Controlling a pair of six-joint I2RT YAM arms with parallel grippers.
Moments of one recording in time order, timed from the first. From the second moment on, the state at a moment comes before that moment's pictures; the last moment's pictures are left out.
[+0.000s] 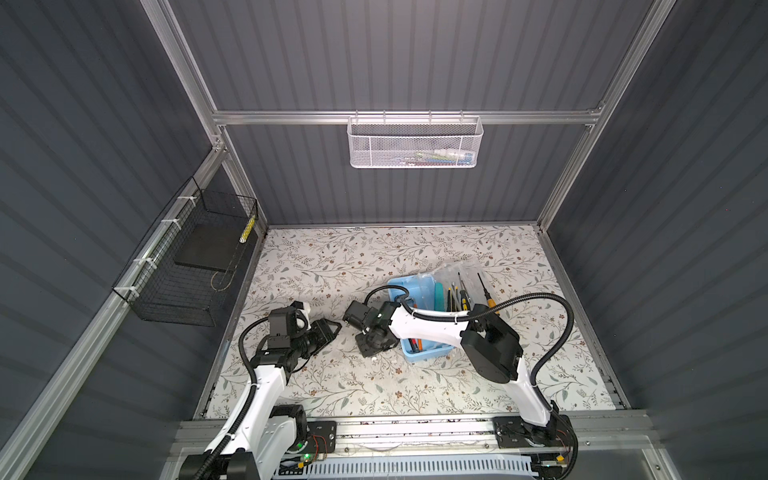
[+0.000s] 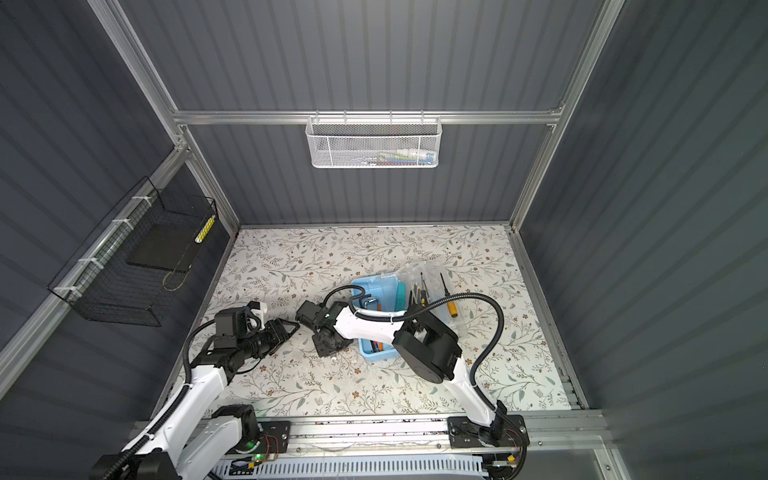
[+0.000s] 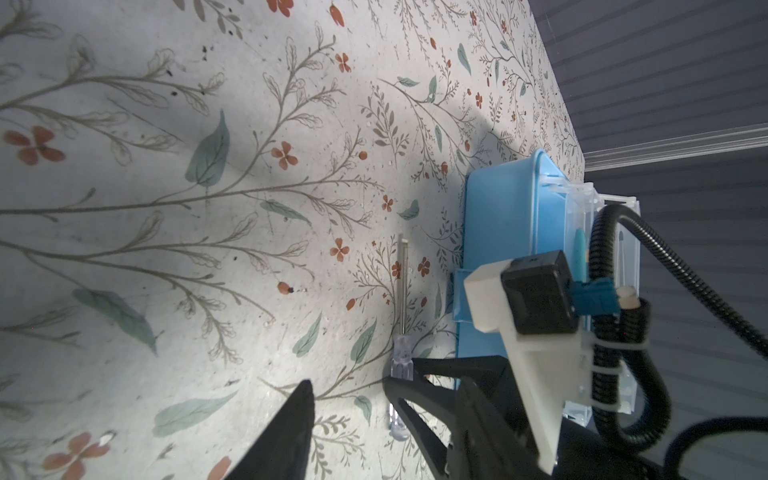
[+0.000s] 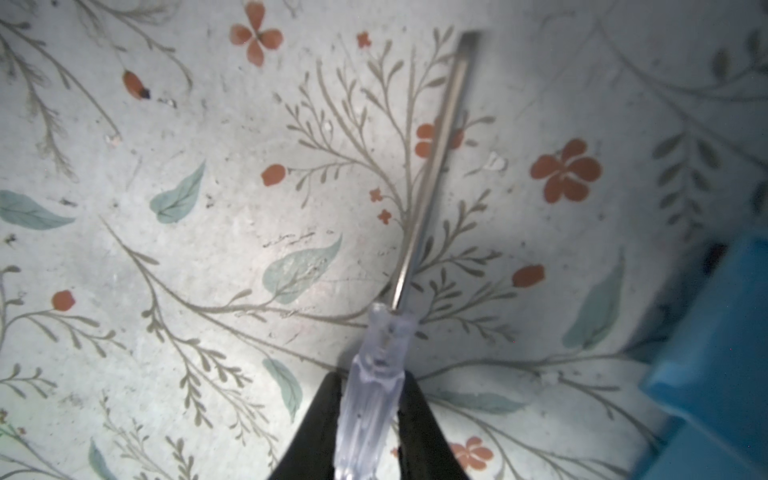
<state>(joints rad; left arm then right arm) -0.01 0.90 0.41 -0.32 0.54 -0.64 1.10 2.22 1.70 -0.77 0.04 0.60</state>
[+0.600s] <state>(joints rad) -0.01 0.91 0.41 -0.32 0.54 -0.62 1.10 2.14 1.69 -0.81 0.05 0.57</state>
